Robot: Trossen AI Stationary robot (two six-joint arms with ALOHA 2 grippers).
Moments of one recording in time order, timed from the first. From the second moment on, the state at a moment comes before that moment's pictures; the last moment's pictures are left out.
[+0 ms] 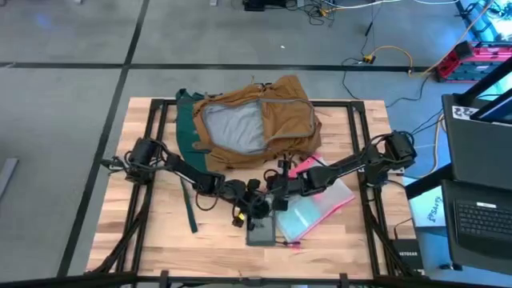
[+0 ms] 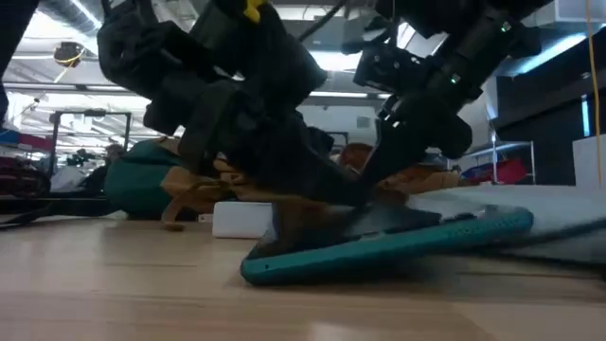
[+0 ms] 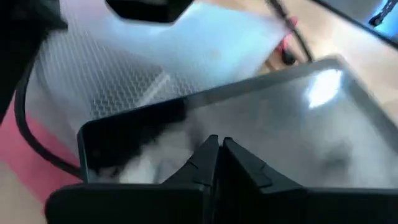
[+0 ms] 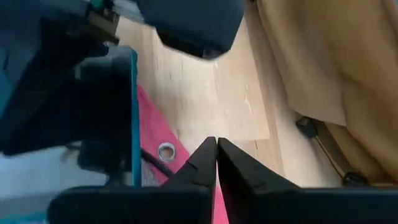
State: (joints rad) left arm -0.20 2.00 0.87 0.60 0.09 0.11; right arm 0.24 1.73 0.92 -0.15 0.38 0.15
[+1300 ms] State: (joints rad) left arm -0.19 1.51 0.56 0.22 -0.21 0.01; right arm 0.41 1.61 0.92 -0.35 0.53 0.23
